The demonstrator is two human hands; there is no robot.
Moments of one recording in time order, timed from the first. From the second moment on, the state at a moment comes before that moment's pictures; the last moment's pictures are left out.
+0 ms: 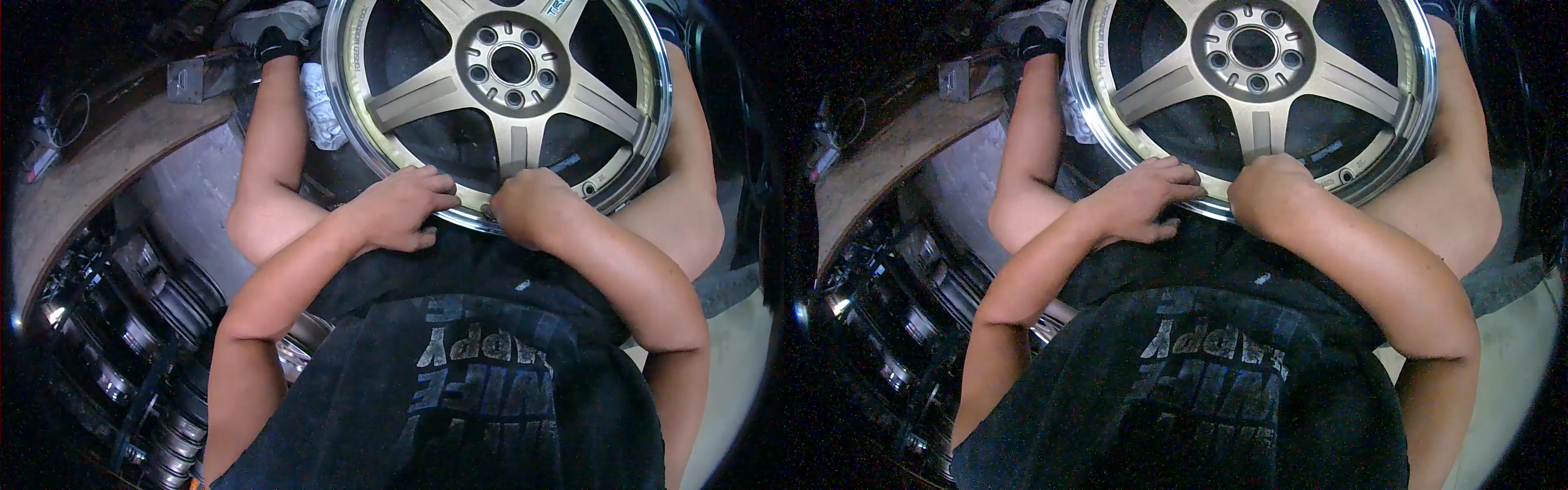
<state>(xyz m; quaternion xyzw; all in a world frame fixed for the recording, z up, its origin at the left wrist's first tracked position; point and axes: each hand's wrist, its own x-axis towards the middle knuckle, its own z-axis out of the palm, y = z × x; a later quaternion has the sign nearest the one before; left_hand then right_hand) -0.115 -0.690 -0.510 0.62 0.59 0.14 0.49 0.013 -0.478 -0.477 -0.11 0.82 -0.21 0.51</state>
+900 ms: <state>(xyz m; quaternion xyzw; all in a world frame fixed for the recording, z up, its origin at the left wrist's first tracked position) -0.101 -0.679 -0.508 0.60 0.59 0.13 0.52 0.023 -0.440 -0.478 -0.08 0.76 -0.26 0.59</state>
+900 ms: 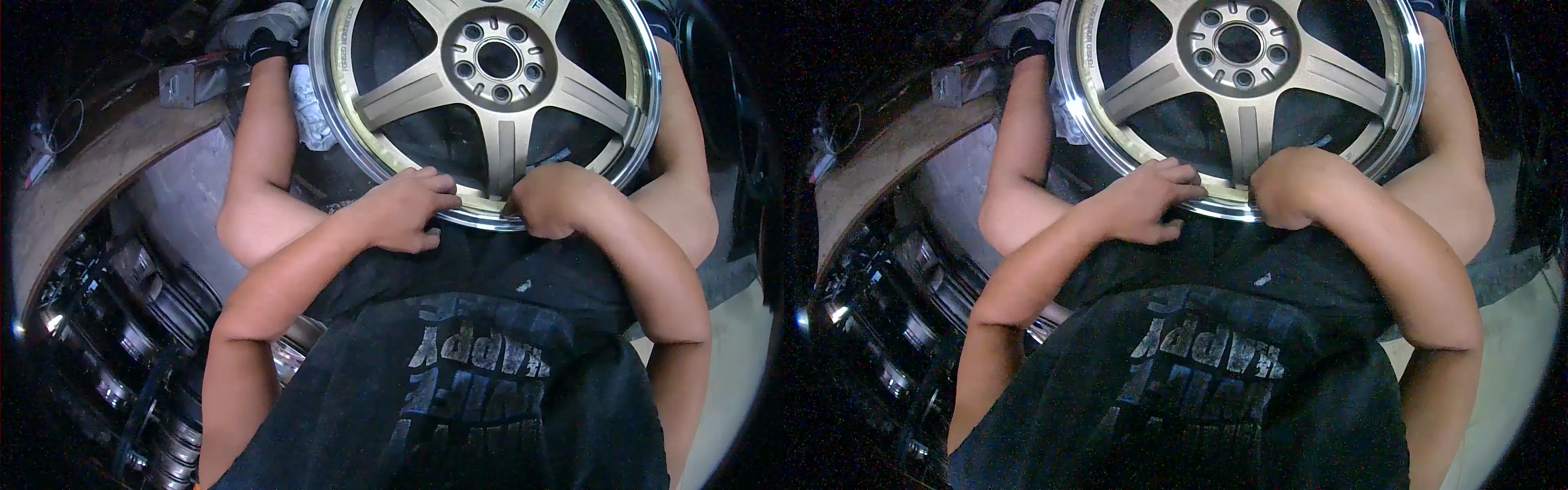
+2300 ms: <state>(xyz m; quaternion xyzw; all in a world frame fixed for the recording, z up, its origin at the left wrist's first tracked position) -0.063 -0.672 -0.524 0.62 0.57 0.16 0.52 0.017 -0.440 -0.506 -0.08 0.75 -0.26 0.60</state>
